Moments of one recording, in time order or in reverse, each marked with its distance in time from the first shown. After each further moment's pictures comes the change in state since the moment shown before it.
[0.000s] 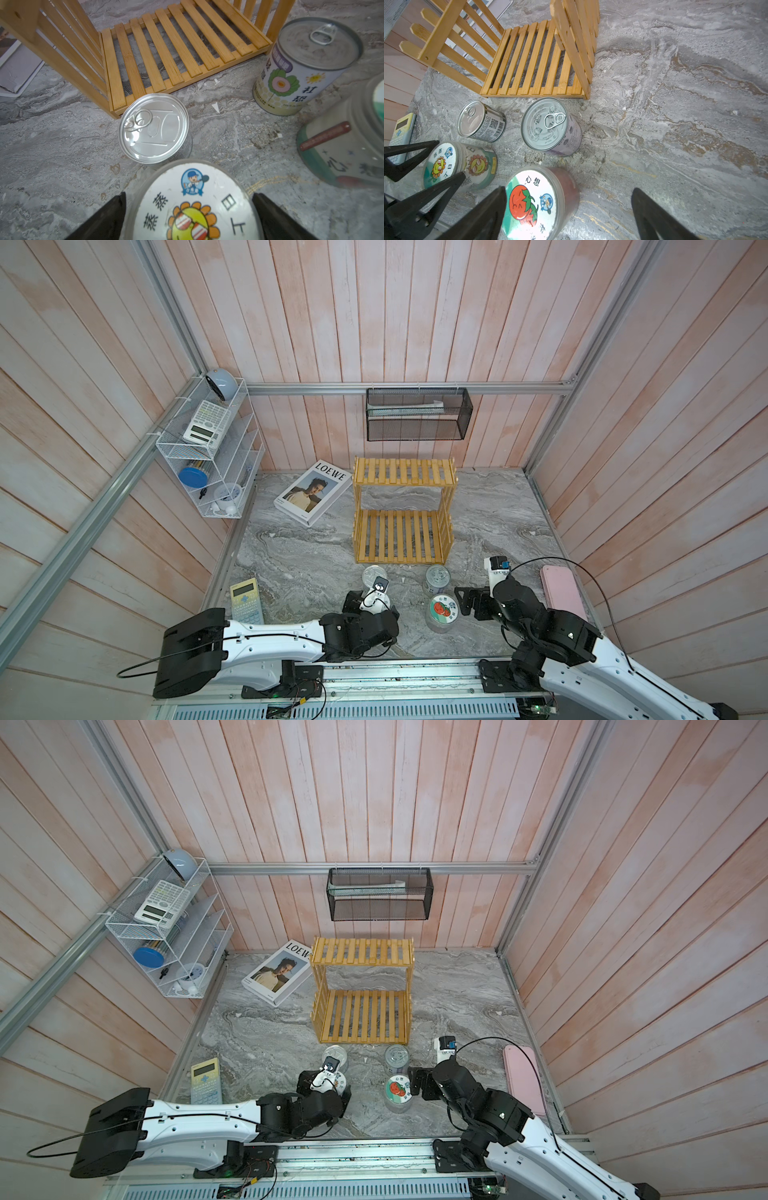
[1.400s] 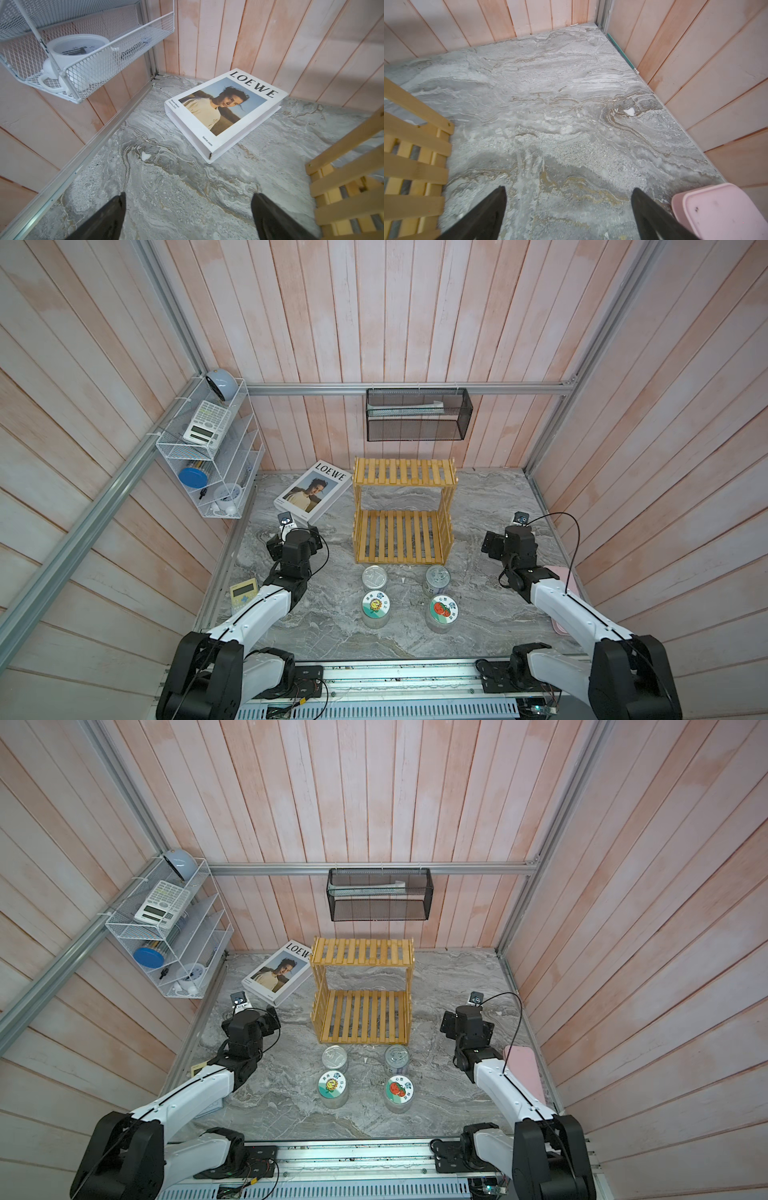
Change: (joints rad) left arm 1.103 0.031 -0.058 0.608 0.179 0.405; right arm -0.740 0.683 -0.037 0.857 0.088 -0.494
